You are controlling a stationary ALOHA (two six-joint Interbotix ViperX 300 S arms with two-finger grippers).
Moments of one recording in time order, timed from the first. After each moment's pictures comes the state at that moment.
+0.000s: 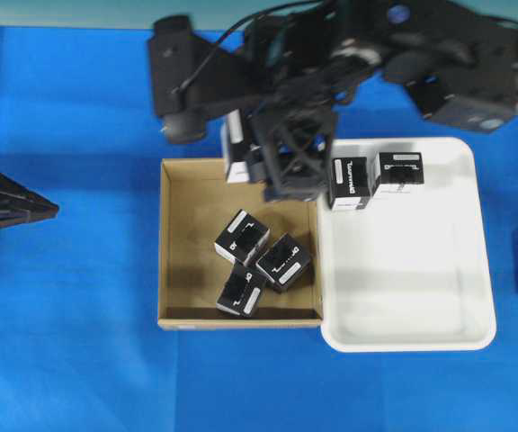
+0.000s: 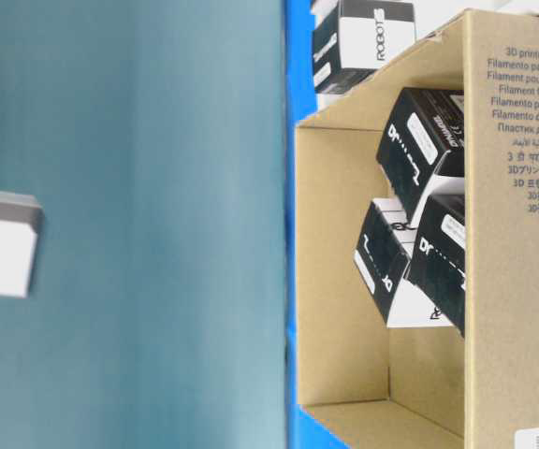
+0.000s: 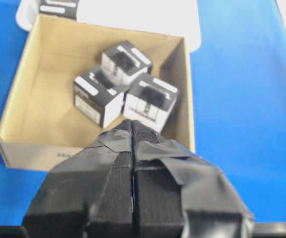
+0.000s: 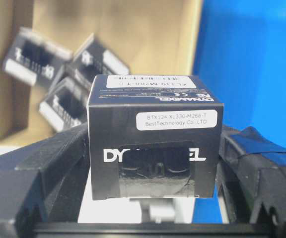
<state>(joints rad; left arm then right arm) 0.00 -1.08 1.05 0.01 0.37 -0.17 -0.13 0.14 -0.37 0.01 1.41 -0.29</state>
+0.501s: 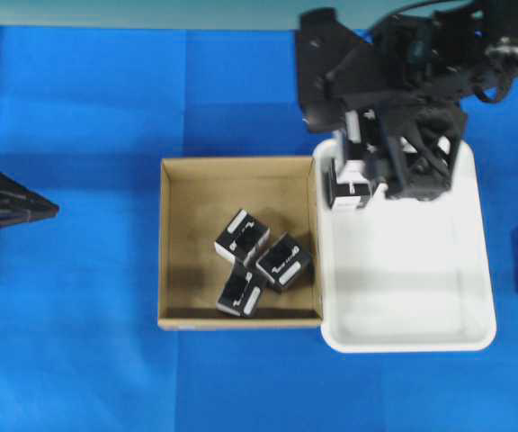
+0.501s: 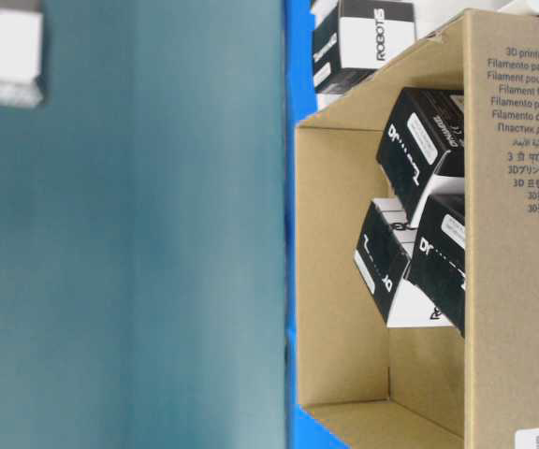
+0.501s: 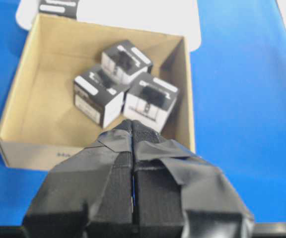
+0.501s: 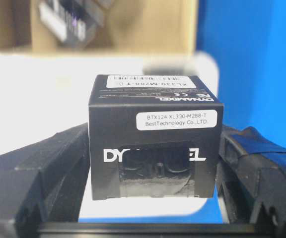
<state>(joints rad) 0.00 -1.08 1.05 0.01 0.37 -0.17 -0.17 -0.18 0.10 0.02 1.36 -0.23</state>
